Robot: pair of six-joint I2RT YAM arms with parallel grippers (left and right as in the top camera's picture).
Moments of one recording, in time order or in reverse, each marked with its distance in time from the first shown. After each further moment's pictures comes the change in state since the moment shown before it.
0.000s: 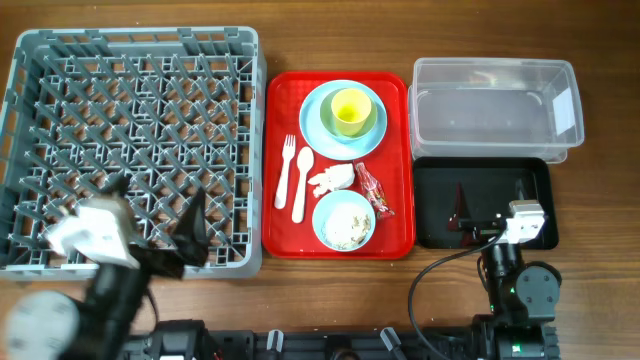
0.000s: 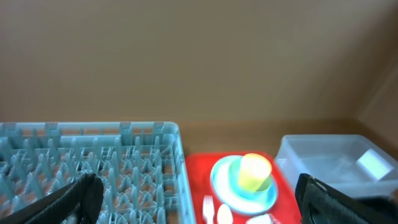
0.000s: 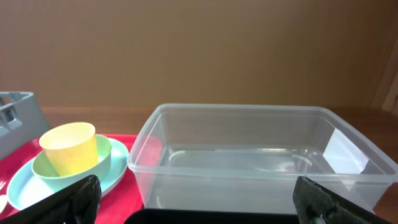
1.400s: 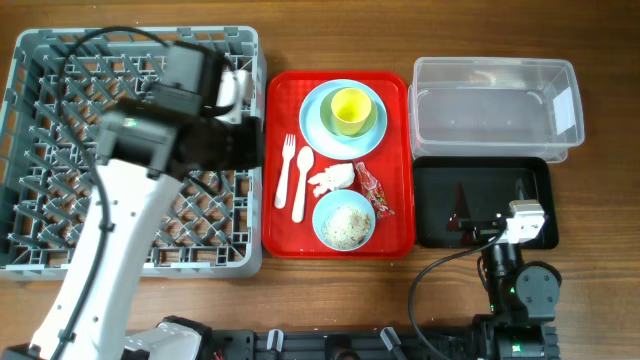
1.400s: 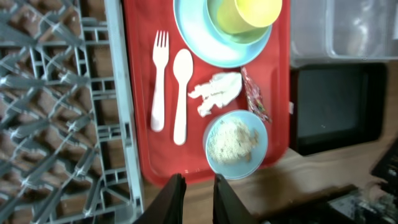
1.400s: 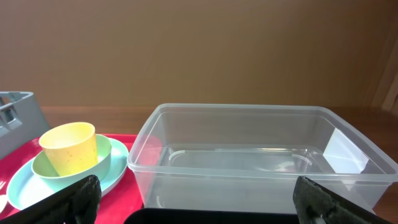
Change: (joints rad) left arm -0.322 0.944 0.471 -0.517 -0.020 -0.213; right arm 0.000 0.001 0.000 -0.001 0.000 0.000
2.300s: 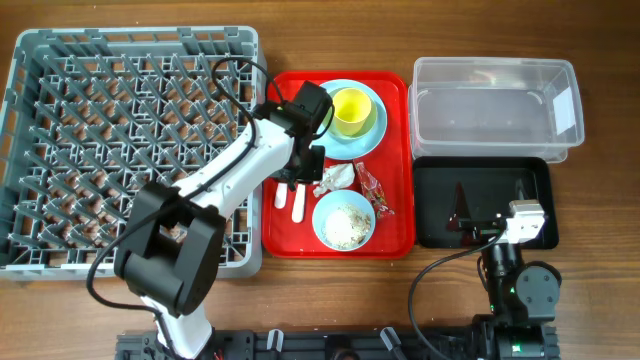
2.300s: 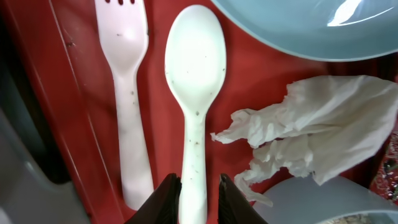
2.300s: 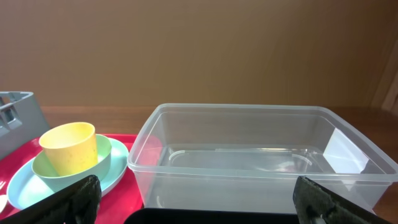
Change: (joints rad) left arm -0.210 0.470 -0.212 0.353 -0.176 -0.085; right arm 0.000 0.000 0.000 0.000 0.000 0.000
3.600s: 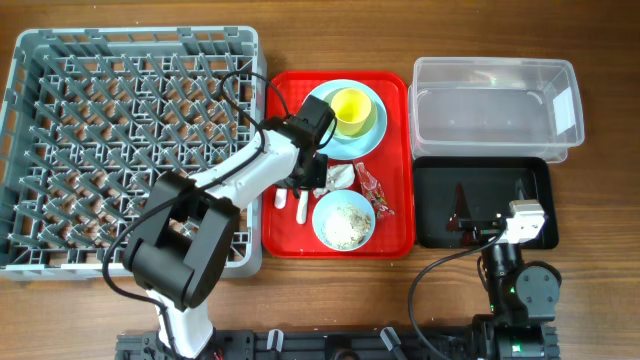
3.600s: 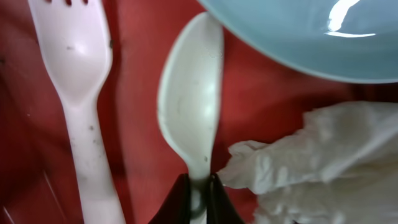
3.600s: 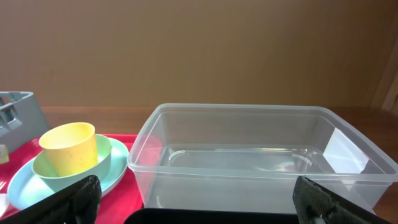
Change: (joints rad) left arm -0.014 0.038 -0.096 0.175 0.004 -0.010; right arm 0.000 0.000 0.000 0.000 0.000 0.000
